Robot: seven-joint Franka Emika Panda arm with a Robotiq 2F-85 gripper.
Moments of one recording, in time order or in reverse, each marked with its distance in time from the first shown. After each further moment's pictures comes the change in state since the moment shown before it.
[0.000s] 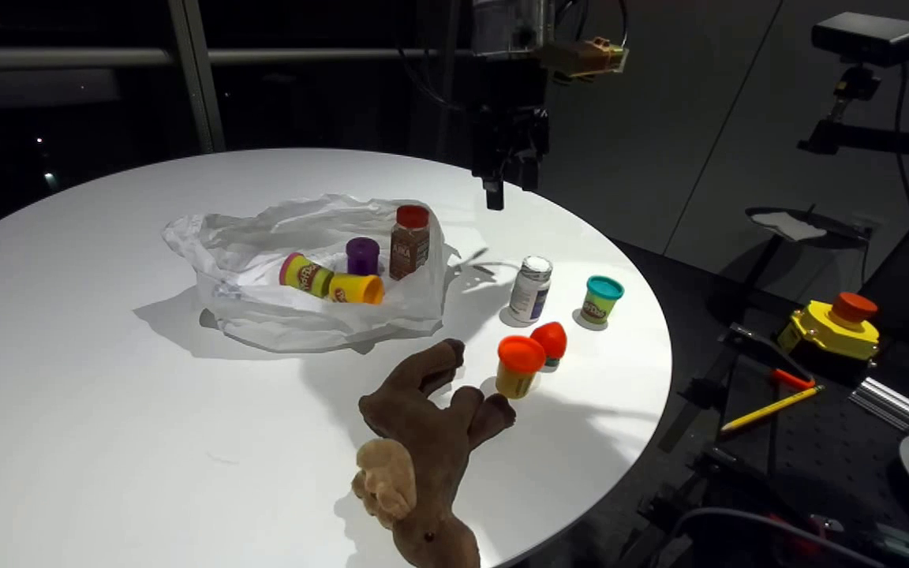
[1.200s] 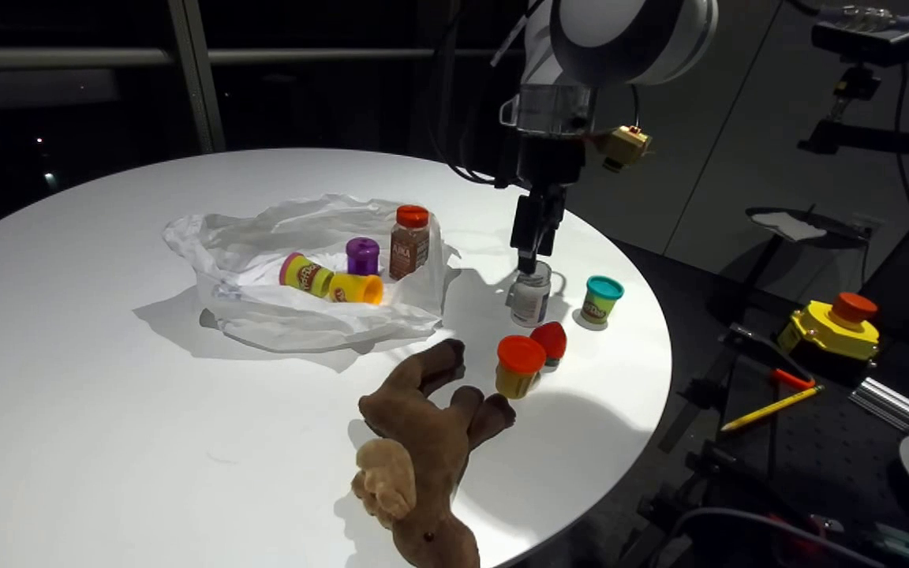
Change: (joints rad) arm -0.075 -0.020 0.071 -0.276 0.111 0.320 -0.272
